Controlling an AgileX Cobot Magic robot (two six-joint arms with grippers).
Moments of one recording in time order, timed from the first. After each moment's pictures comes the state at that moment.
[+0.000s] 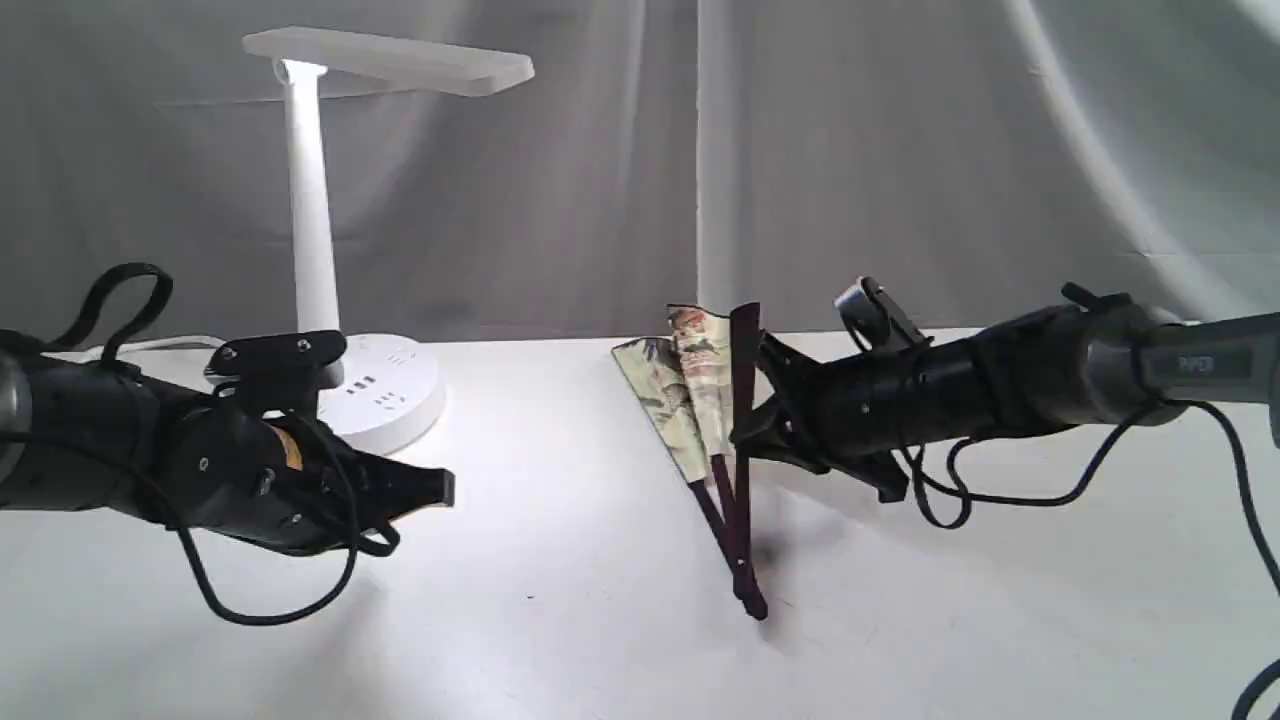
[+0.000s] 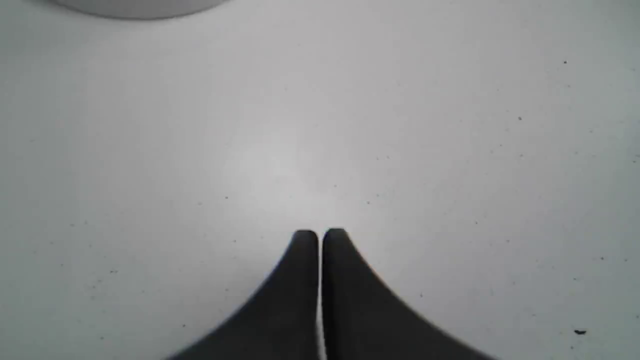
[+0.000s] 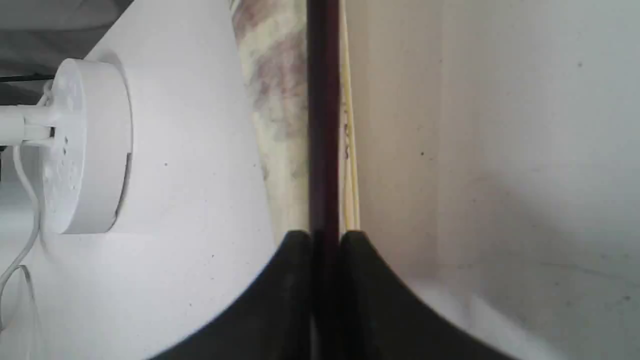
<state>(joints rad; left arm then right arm) -0.28 1.99 -1.11 0.09 0.15 -0.36 0.15 2.40 -1.67 1.33 0.62 -0.61</state>
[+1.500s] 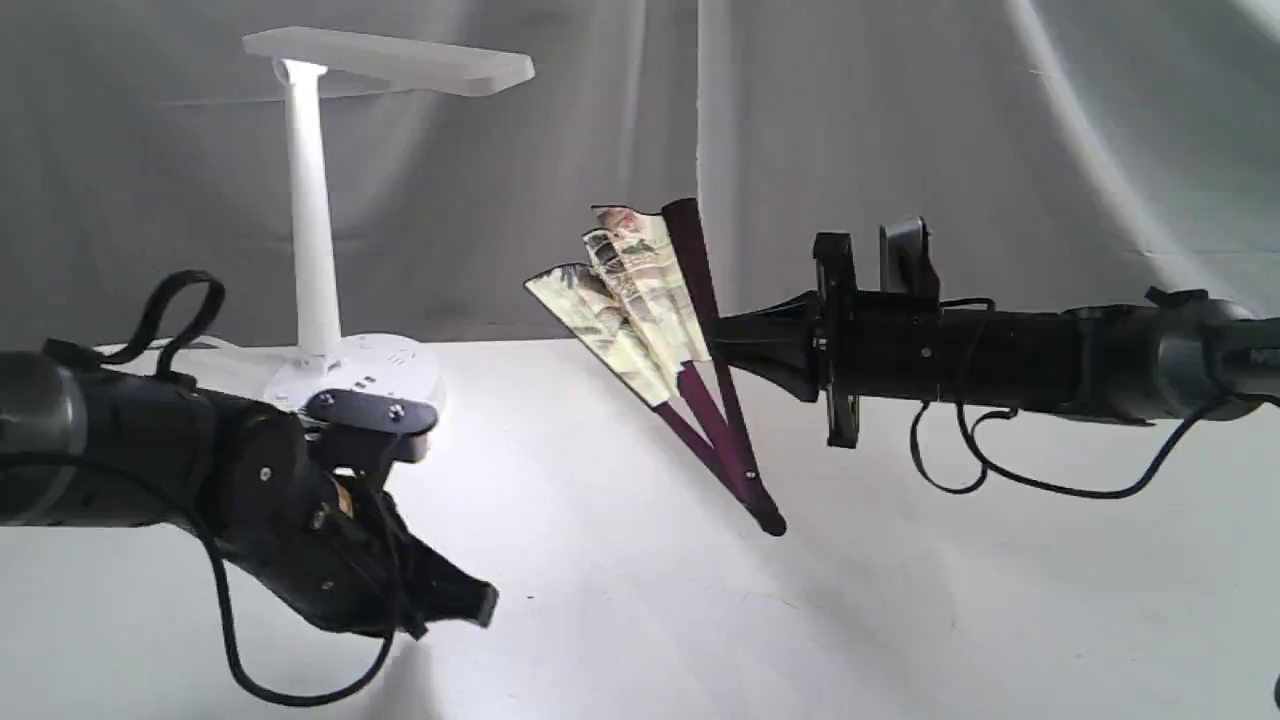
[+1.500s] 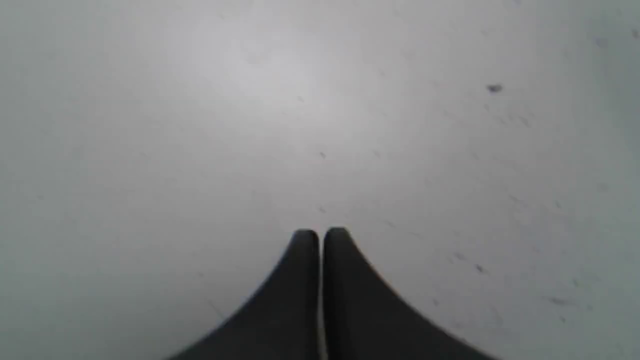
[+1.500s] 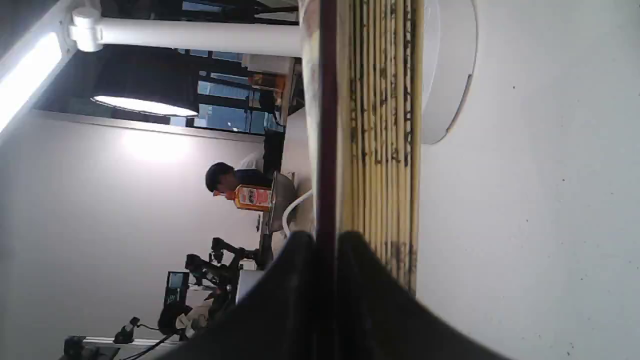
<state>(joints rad) -0.38 1.99 -1.11 -0.03 0.38 -0.04 0.05 2.40 -1.67 1.71 1.20 -0.84</state>
